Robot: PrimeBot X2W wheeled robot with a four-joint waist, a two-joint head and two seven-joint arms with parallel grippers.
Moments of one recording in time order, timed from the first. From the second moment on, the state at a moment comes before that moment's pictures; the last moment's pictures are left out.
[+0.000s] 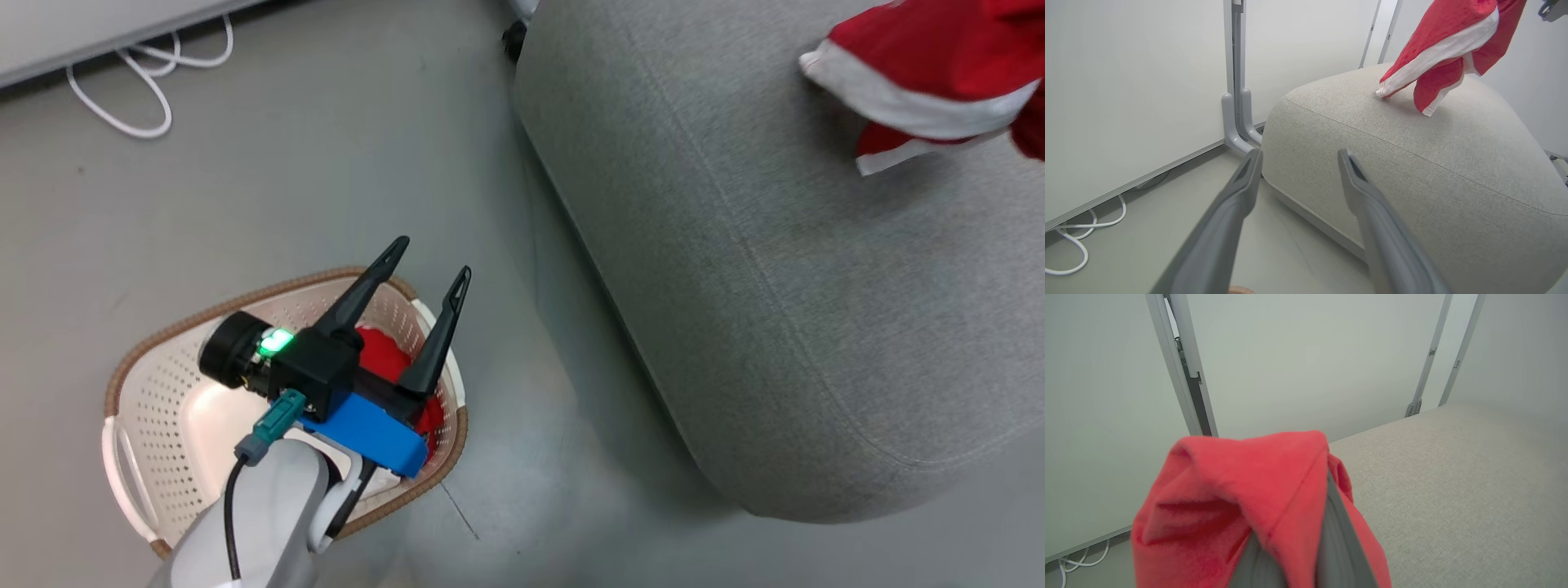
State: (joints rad) left arm -0.42 0.27 -0.53 0.26 -0.32 -0.13 -0.26; right arm -0.91 -0.32 -0.19 0.67 0.34 0.13 -0.06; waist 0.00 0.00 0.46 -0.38
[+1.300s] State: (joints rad) left arm -0.39 0.21 -0.55 0.26 -0.42 -0.13 -0.26; right arm -0.76 -0.43 -0.20 0.90 0.30 0.13 -0.20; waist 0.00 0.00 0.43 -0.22
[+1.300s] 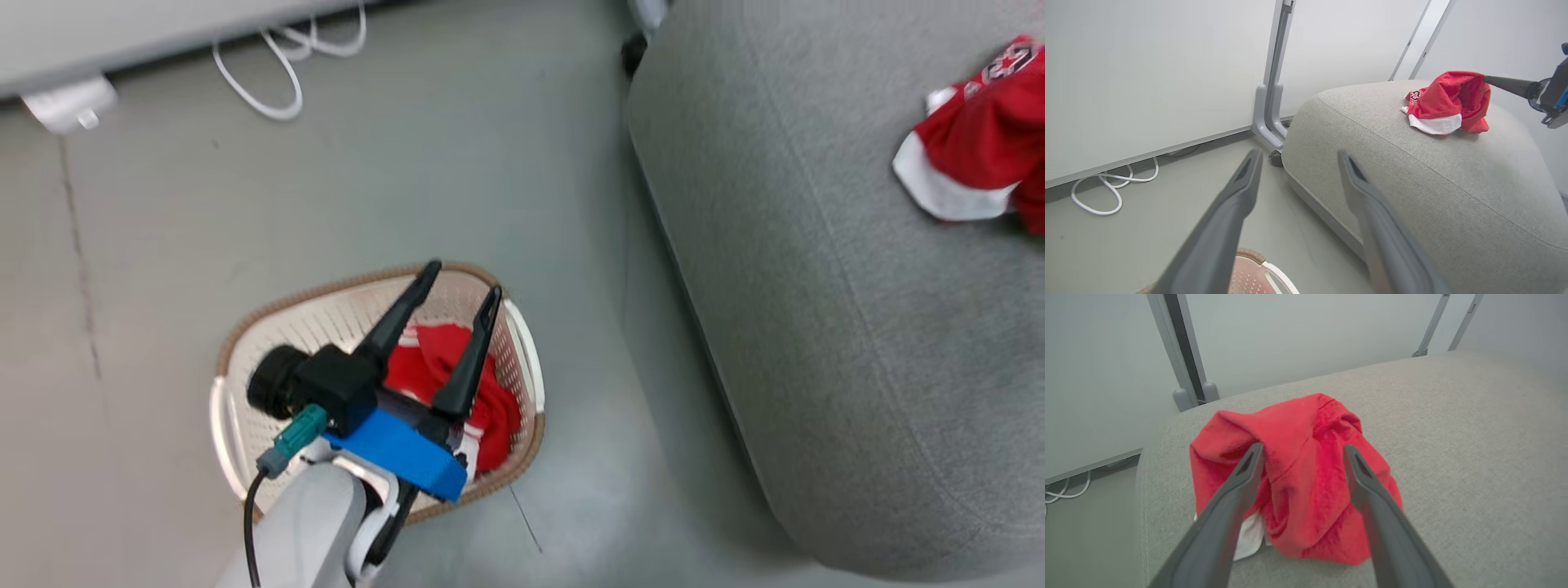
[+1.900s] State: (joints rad) left arm -0.15 0.13 -0.36 0.32 -0.41 -0.13 -0.26; right arm -0.25 -0.25 -0.21 0.39 0.21 0.13 -0.07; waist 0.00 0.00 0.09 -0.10
